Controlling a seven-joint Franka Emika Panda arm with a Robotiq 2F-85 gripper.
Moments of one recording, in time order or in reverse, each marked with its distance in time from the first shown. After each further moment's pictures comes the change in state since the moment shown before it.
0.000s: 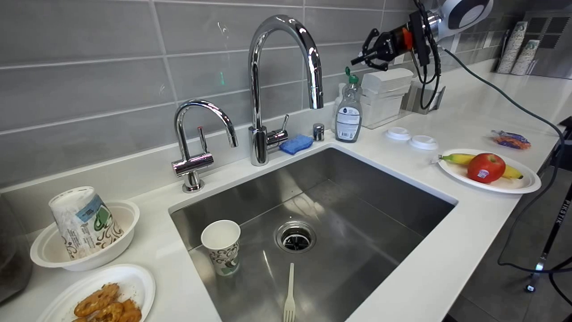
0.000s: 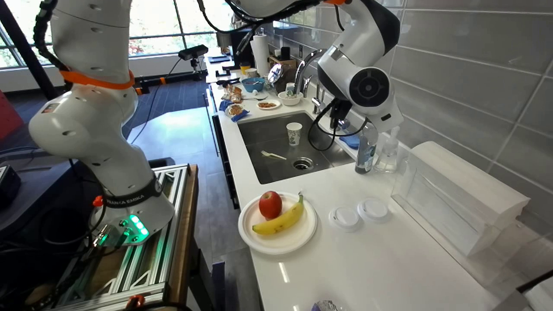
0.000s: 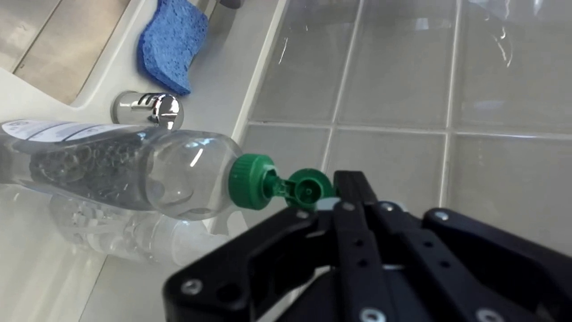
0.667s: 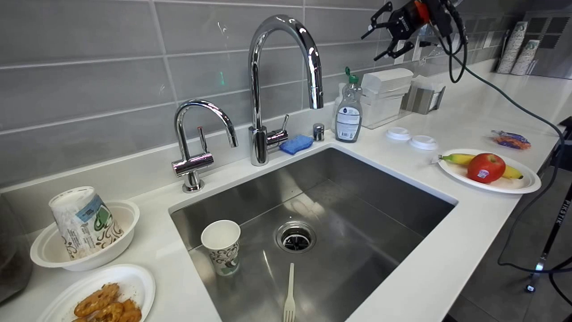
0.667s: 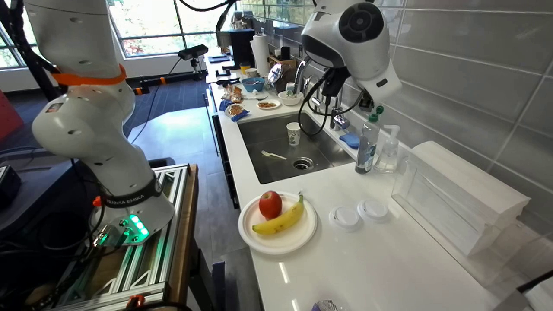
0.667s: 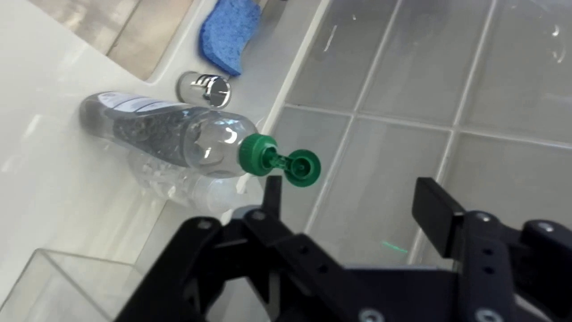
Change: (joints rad) arm 0.066 -0.188 -0.026 -0.104 -0.346 0.183 0.303
